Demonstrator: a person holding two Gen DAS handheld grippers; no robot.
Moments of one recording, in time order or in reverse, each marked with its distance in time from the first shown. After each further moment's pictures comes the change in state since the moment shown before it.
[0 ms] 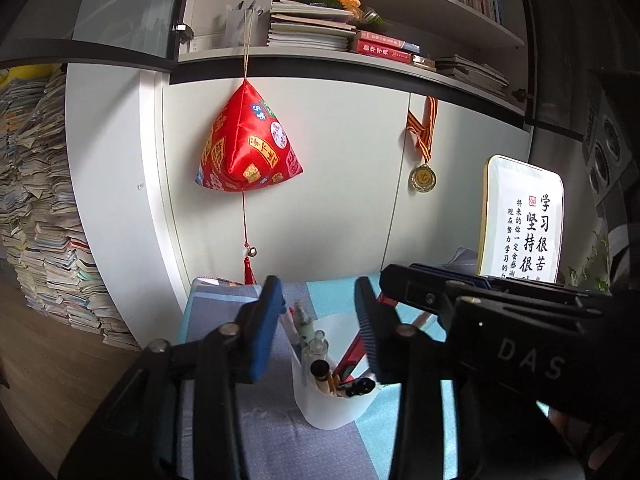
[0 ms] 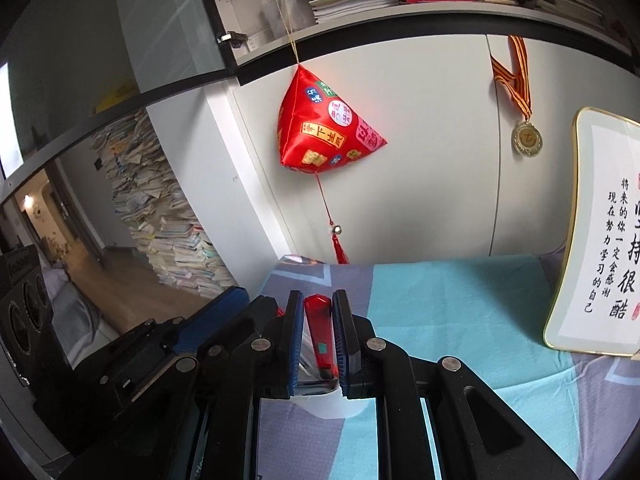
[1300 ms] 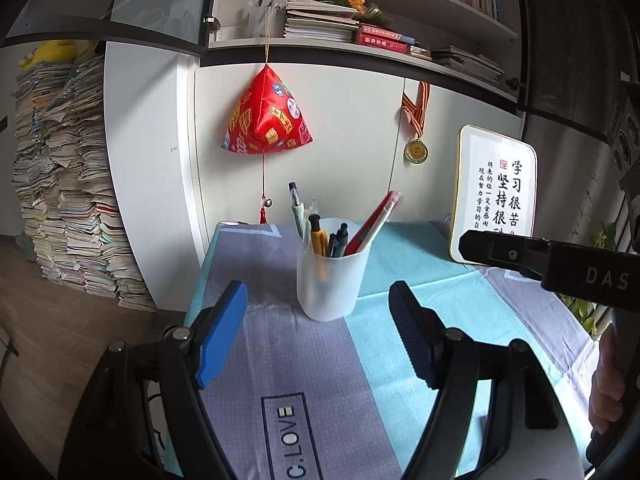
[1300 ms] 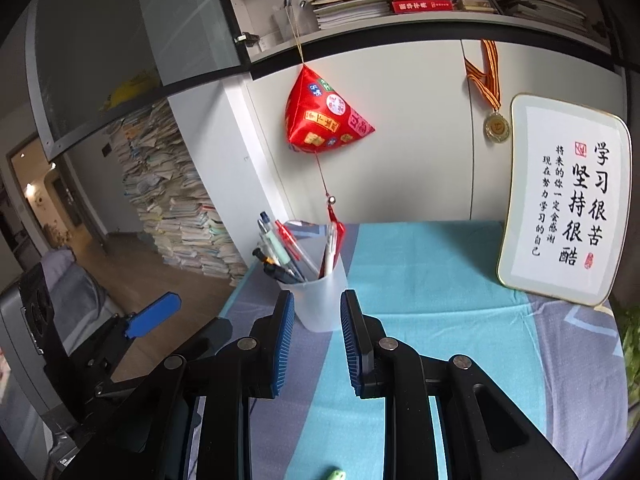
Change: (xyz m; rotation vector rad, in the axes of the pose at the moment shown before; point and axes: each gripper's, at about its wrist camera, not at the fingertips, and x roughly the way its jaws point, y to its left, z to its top) left arm -0.087 -0.012 -0.064 -0.021 0.062 0.030; right arm -0.092 -0.001 -0.060 -0.051 0.038 -0.023
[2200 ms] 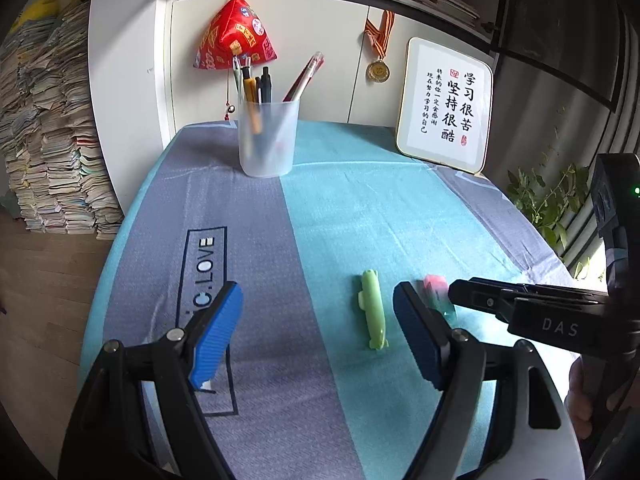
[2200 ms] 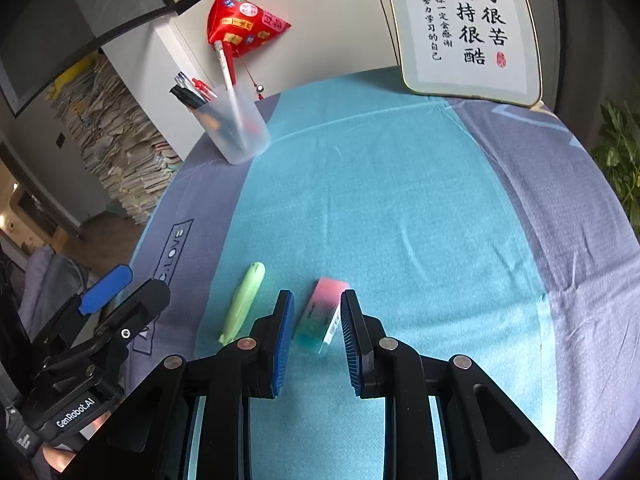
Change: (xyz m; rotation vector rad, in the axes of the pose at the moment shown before) left arm -0.033 -0.055 -0.096 -0.018 0.228 -0.081; right arm -0.032 -0.057 -0.142 0.206 0.253 -0.076
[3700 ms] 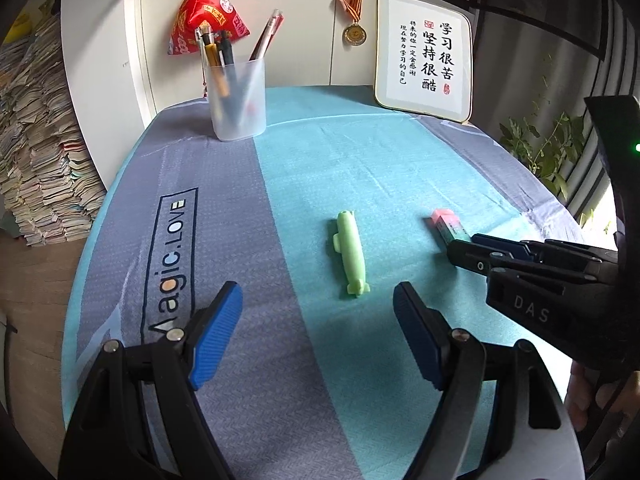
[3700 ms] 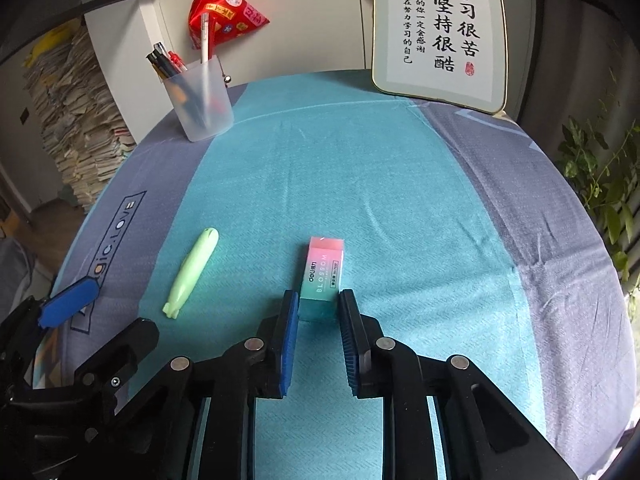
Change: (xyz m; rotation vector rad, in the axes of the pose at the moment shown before) left arm 0.014 -0.023 -0.023 0.103 0.089 0.004; right arm 0.006 0.007 -0.027 -0.064 -0.056 -0.229
